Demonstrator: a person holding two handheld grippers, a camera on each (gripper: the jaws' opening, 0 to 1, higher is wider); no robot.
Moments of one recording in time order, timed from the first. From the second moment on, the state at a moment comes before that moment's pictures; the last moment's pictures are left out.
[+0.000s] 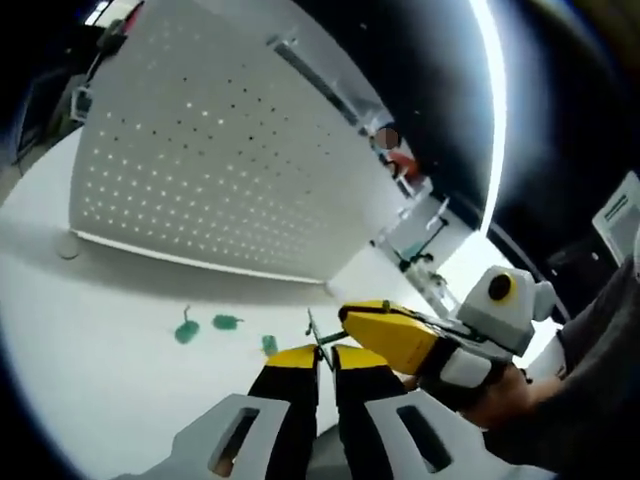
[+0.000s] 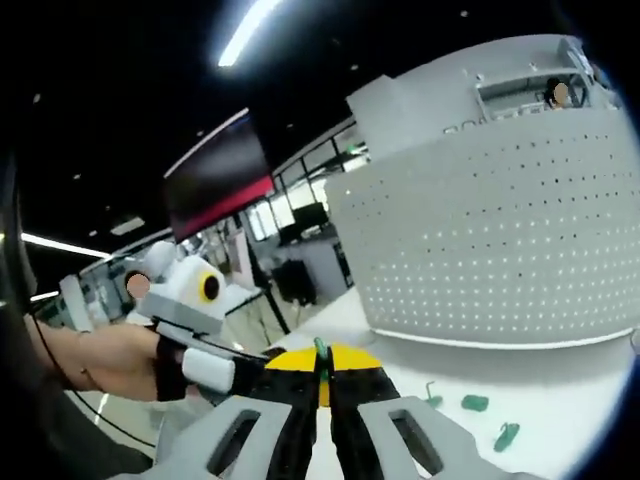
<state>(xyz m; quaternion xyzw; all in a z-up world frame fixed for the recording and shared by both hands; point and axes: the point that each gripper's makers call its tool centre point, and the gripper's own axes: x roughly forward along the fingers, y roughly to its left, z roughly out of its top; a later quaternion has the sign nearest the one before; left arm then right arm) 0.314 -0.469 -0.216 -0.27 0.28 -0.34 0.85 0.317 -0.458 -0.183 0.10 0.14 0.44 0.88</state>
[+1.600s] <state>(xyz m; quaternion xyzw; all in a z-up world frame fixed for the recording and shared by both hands) 0.321 -0.442 -0.209 -0.11 0.26 -0.29 0.92 0.302 -0.457 -0.183 0.08 0.18 0.47 0.86</state>
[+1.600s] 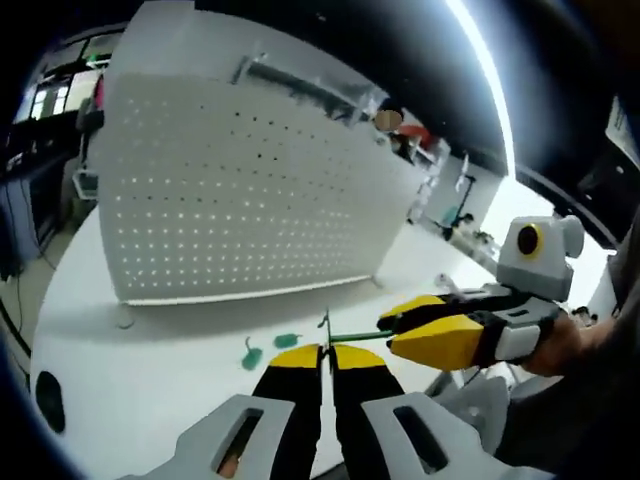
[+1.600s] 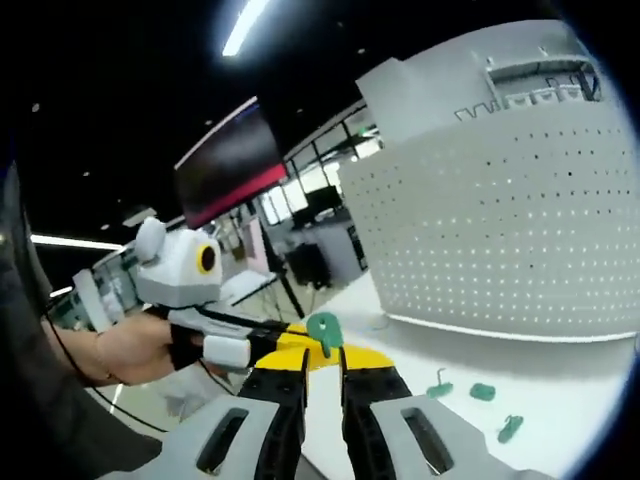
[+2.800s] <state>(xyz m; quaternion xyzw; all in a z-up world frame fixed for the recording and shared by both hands) 0.315 -0.451 -0.197 -0.06 0.22 -0.31 0.92 0.304 -0.458 -0.176 0.07 0.16 0.47 0.87</state>
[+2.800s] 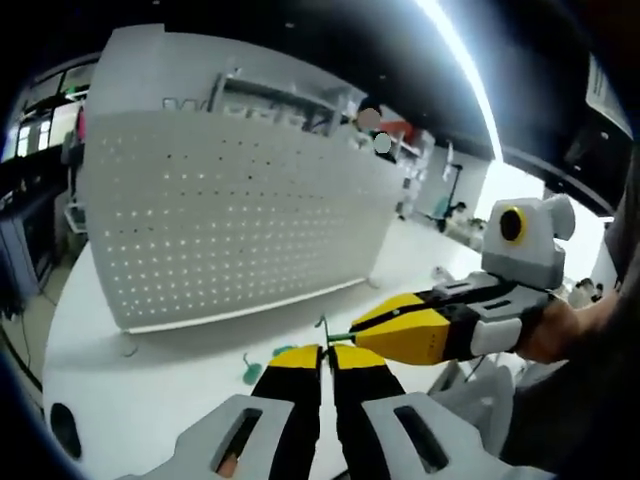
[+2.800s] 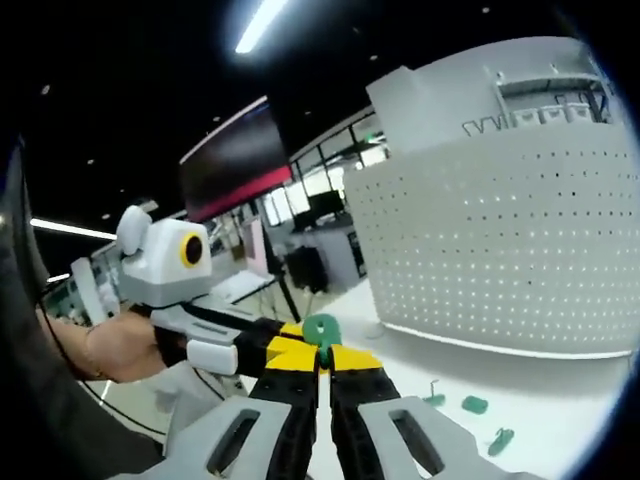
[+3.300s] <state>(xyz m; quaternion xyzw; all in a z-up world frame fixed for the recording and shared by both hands) 0.312 -0.451 -0.206 -0.04 0.22 -0.33 0.92 0.303 -0.457 -0.186 0.06 0.17 0.47 0.86</state>
